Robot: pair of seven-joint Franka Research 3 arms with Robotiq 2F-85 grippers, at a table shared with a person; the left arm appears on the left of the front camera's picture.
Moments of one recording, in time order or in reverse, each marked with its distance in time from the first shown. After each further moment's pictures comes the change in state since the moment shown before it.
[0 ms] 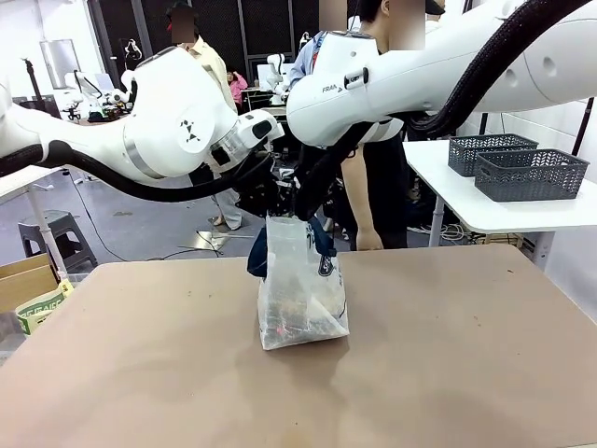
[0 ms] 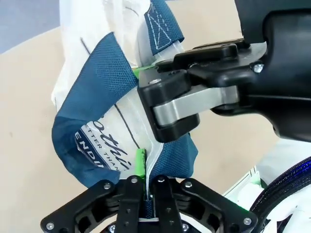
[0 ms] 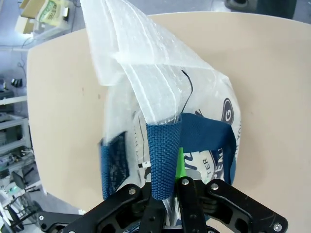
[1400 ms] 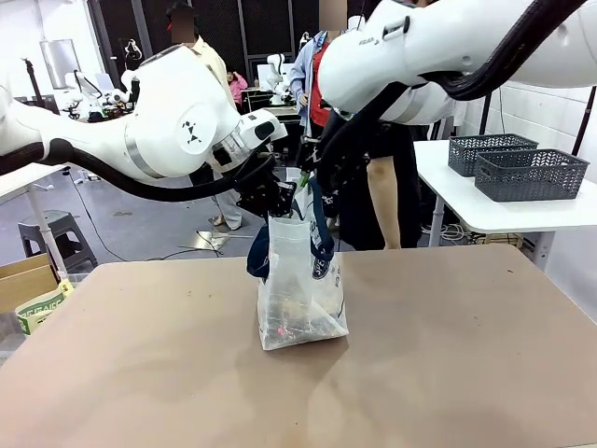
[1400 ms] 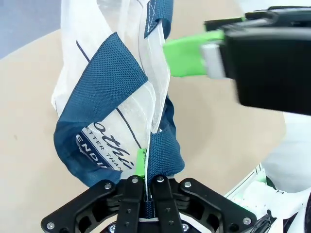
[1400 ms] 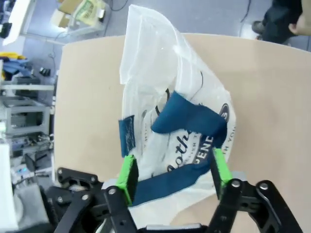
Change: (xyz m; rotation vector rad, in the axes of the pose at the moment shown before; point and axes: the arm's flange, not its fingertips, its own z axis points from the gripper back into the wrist) left arm 0.000 -0.004 -0.001 0.019 0.003 -0.032; right arm 0.004 -0.049 0.057 0.171 -0.080 0.101
